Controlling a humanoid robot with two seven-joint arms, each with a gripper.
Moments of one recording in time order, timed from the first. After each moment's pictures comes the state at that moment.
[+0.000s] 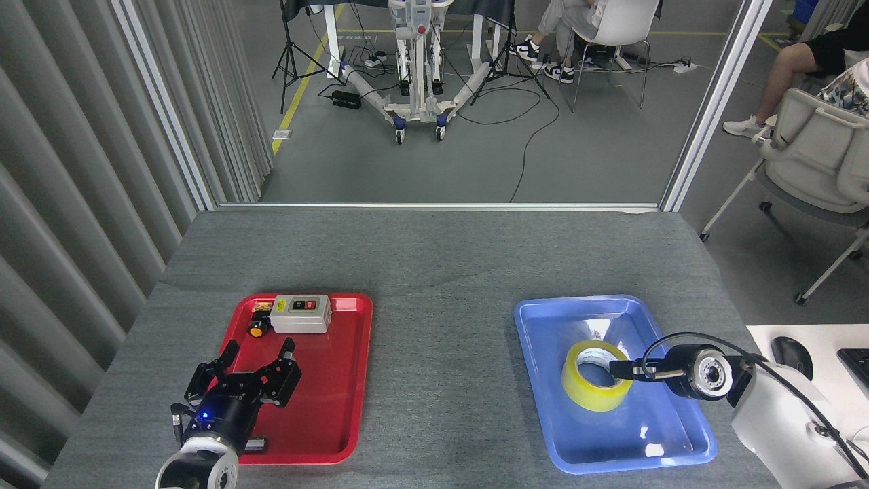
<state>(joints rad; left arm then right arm) -0.15 0.11 0.04 -1.36 -1.23 -0.18 0.01 -0.62 -0.46 0.49 -0.81 0.64 -0.21 0.74</state>
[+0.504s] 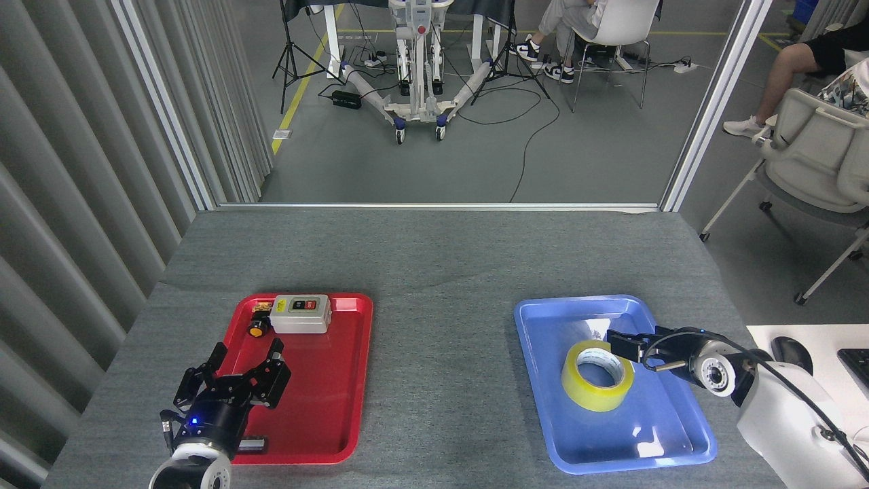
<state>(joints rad) -0.13 0.11 0.07 -1.36 -1.22 -0.18 0.05 -0.58 -0.49 0.48 -0.91 0.74 -0.22 0.45</state>
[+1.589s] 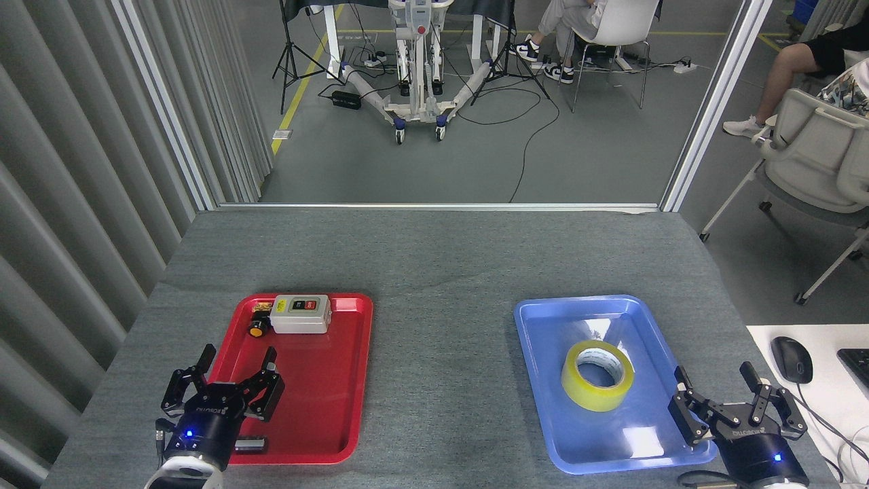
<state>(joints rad) -0.10 0.13 0.07 -1.36 -1.37 -0.18 0.17 0.02 -0.18 -0.31 -1.43 1.42 -0.34 -0.08</state>
